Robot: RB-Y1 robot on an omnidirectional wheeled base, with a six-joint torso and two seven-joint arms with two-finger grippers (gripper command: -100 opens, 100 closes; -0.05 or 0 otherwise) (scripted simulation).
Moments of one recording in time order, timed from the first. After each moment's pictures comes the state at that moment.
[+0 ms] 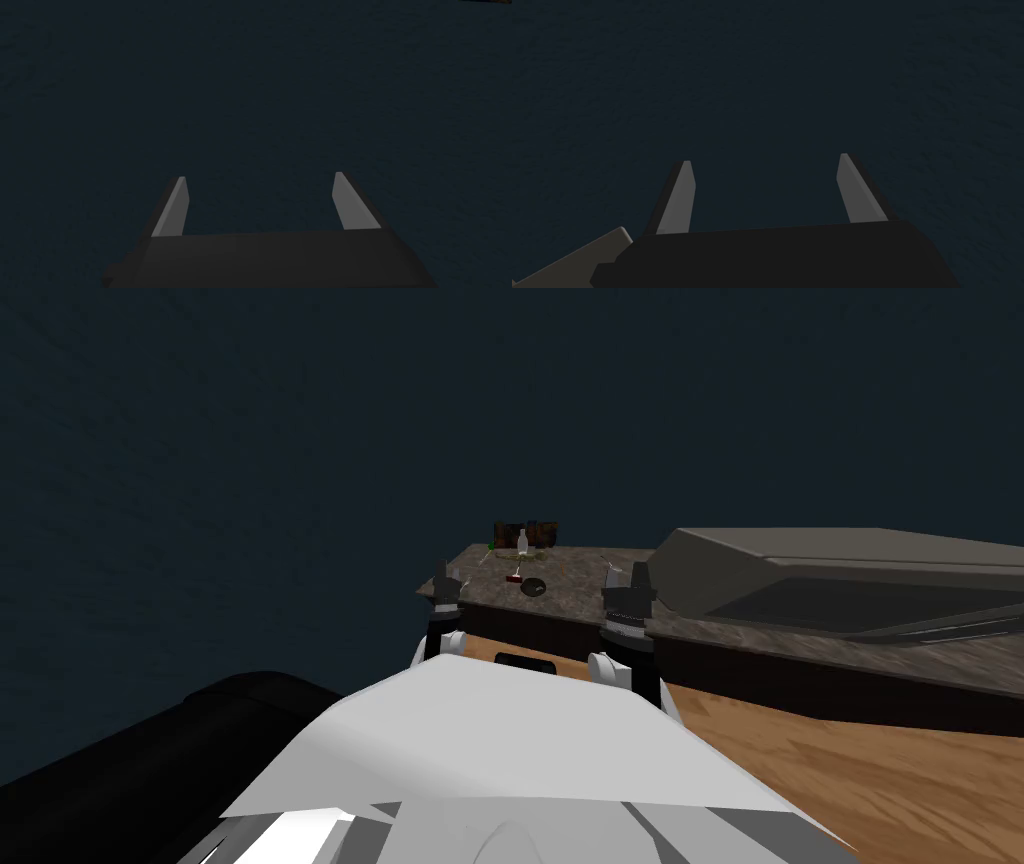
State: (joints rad) left arm 0.49 -0.05 0.05 -2.21 -0.09 -0.45 0.02; right arm 0.50 0.00 0.07 -2.24 0.04 -0.50 -0.01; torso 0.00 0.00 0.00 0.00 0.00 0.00
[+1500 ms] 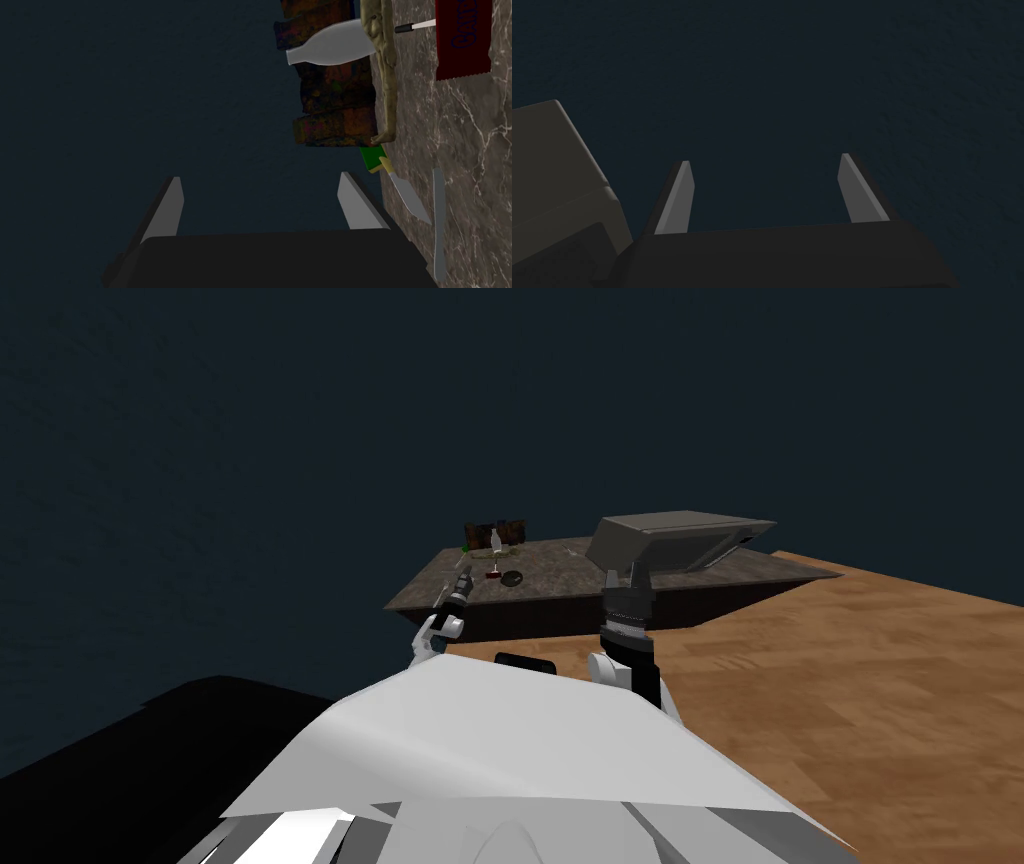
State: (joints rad) left arm 0.26 0.29 0.03 -1.94 0.04 -0.07 -0.01; right arm 0.50 0.00 0.07 -2.24 0.04 -0.50 -0.01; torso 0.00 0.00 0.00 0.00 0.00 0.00
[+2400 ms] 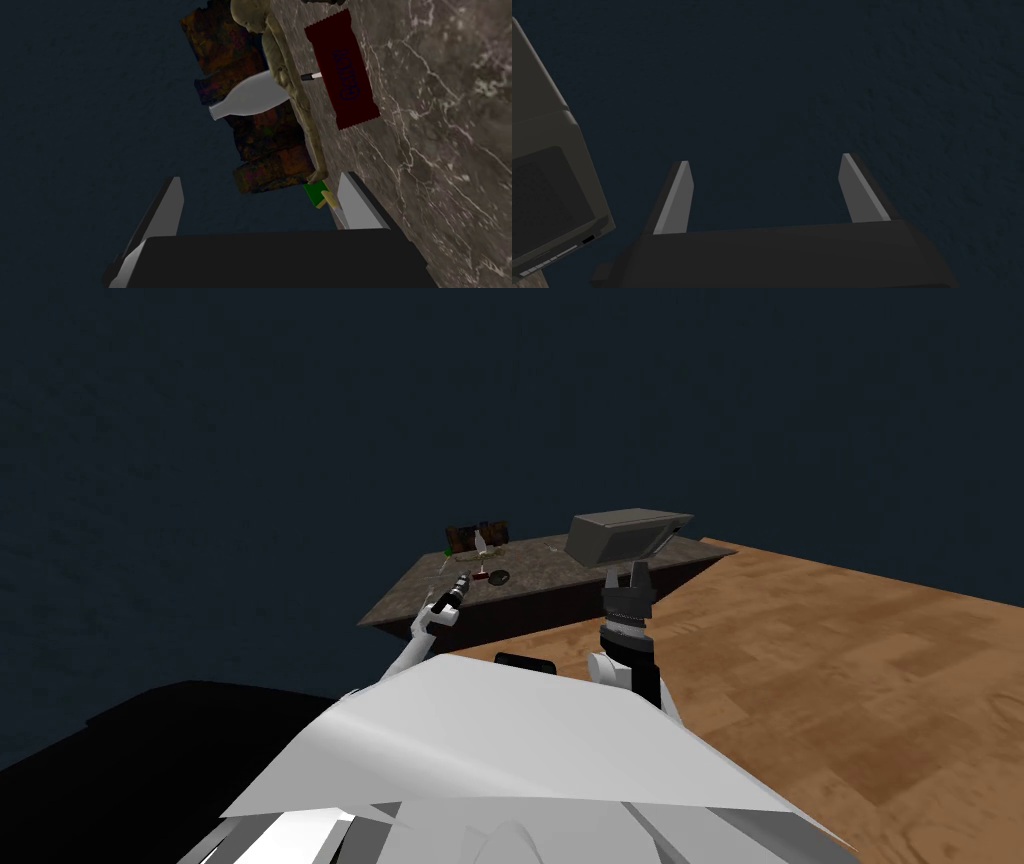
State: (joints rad) left arm 0.11 0.46 0.04 -1.73 0.13 0.19 -0.02; right arm 0.50 0.00 0.07 -2.24 0.04 -0.50 -0.01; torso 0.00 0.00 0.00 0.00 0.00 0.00
